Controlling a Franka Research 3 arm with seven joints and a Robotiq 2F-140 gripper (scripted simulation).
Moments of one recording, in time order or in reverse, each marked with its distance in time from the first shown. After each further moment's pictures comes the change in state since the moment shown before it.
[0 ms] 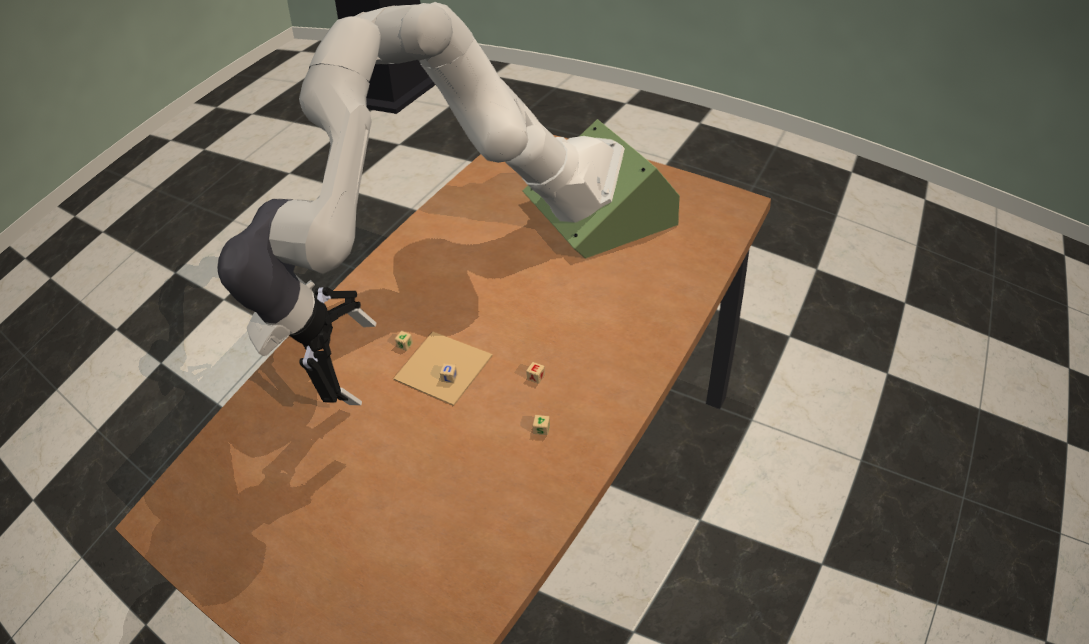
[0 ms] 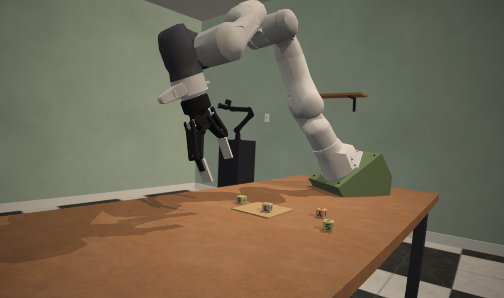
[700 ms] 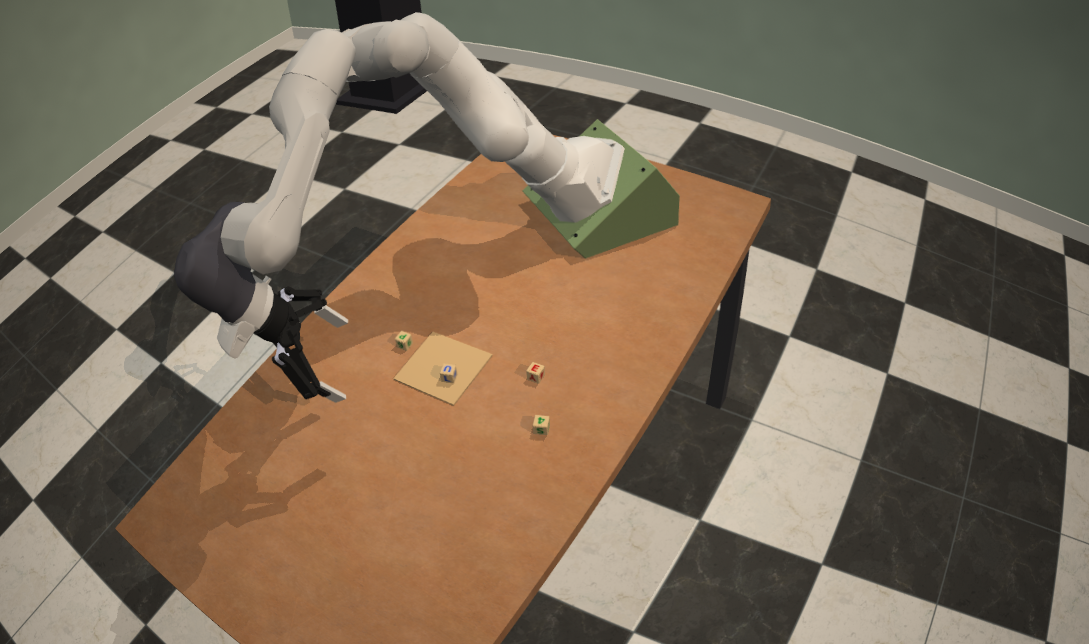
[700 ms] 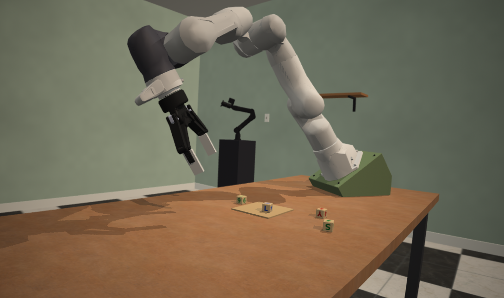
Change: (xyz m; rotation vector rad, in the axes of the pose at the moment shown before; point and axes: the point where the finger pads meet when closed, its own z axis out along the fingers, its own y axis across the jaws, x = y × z) arm 0.031 -0.005 -0.026 0.014 -0.160 -0.218
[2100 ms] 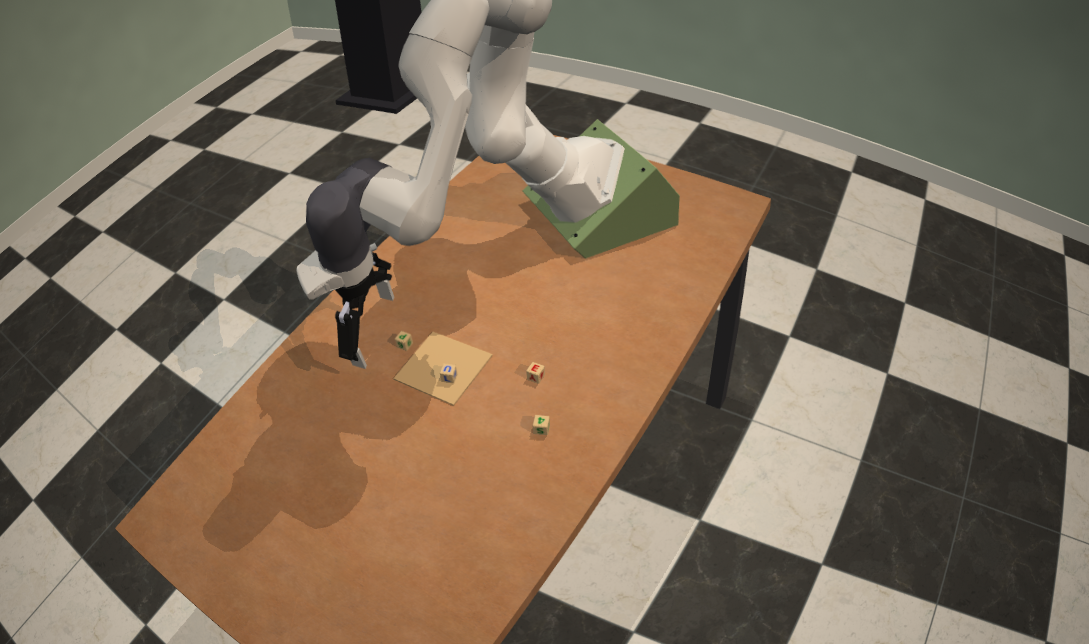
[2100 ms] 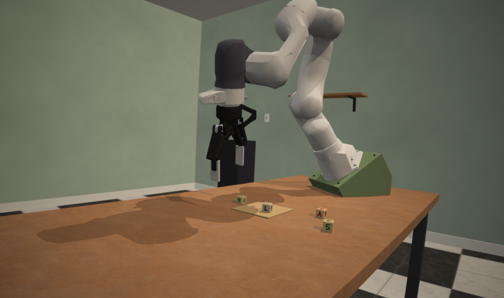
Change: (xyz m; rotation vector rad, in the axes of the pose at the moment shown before) arm -0.016 0.090 0.078 0.086 0.482 0.351
